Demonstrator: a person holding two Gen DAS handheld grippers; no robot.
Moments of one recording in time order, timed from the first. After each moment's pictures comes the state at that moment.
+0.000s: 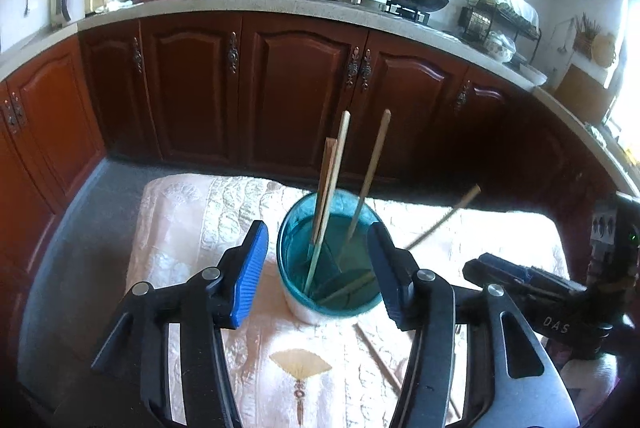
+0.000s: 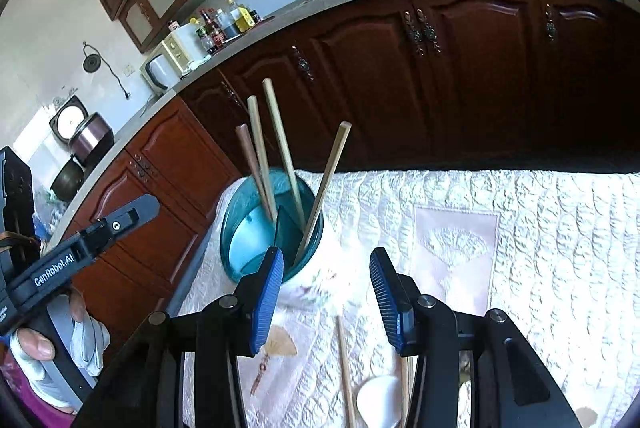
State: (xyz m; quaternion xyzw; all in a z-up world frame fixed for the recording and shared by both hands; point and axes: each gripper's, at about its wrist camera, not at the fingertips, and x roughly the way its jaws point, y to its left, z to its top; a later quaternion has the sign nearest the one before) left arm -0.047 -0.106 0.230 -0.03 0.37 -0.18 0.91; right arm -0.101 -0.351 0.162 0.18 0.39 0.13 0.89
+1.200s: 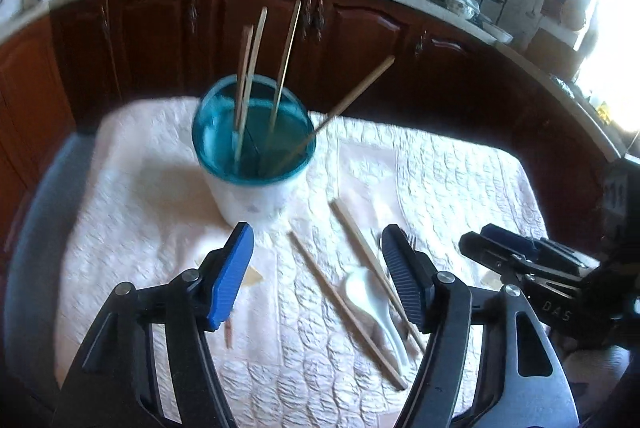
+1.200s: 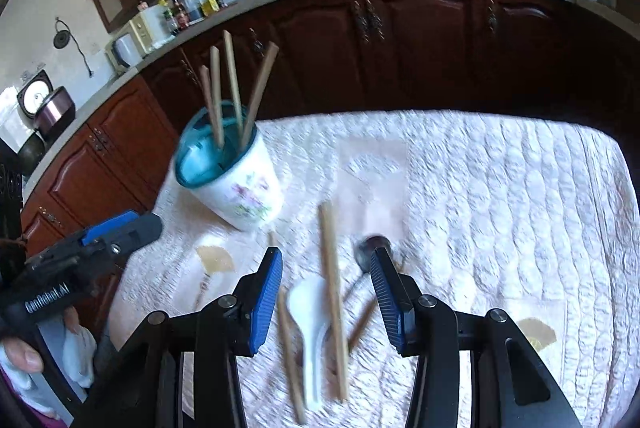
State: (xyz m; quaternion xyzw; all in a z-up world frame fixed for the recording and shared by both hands) left arm -0.129 -0.141 0.181 -0.02 0.41 -0.23 0.88; right arm -0.197 -0.377 0.133 0.13 0.42 0.04 0.90
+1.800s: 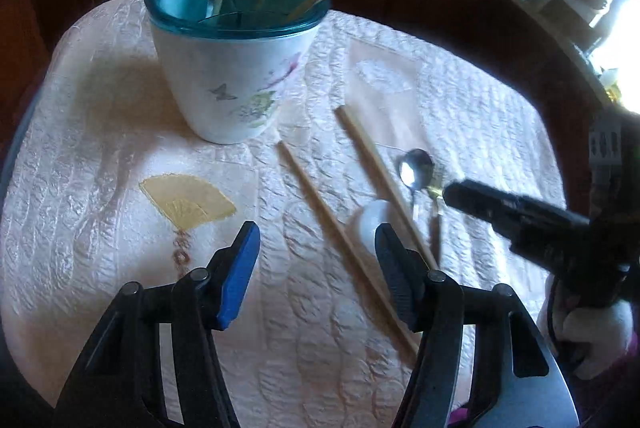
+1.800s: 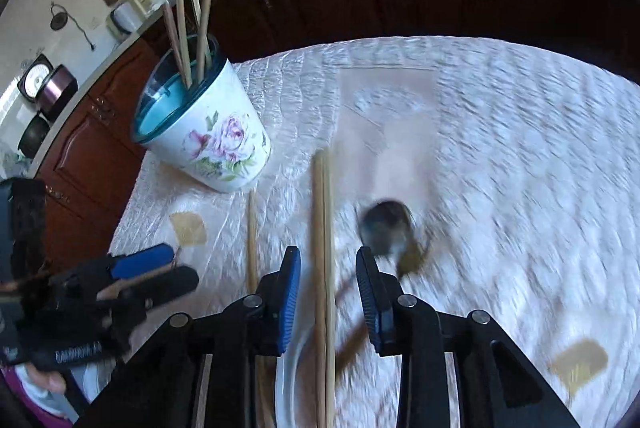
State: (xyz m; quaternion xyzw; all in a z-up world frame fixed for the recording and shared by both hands) left arm -0.111 -0.163 0.091 -0.02 0.52 -0.23 0.82; right arm -0.139 -0.384 0.059 0.14 0.49 0.10 0.85
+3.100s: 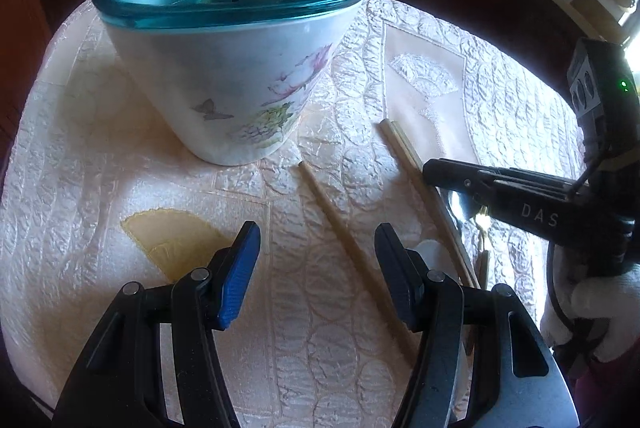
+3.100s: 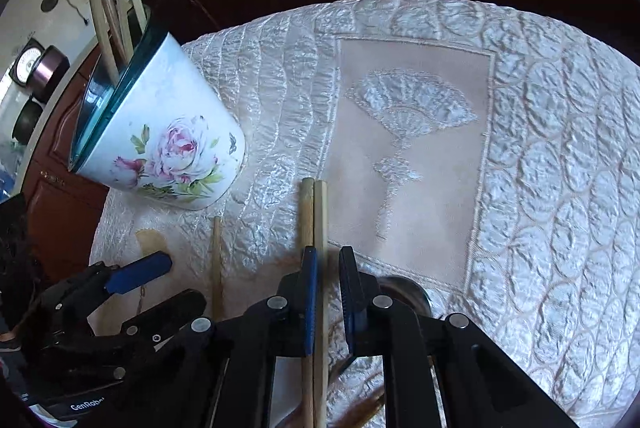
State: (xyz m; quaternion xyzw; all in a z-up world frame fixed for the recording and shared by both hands) left arm -0.057 -0.195 0.054 0.00 0.54 -0.20 0.82; right arm -0.079 -0.387 0.030 0.13 0.55 0.13 0.81
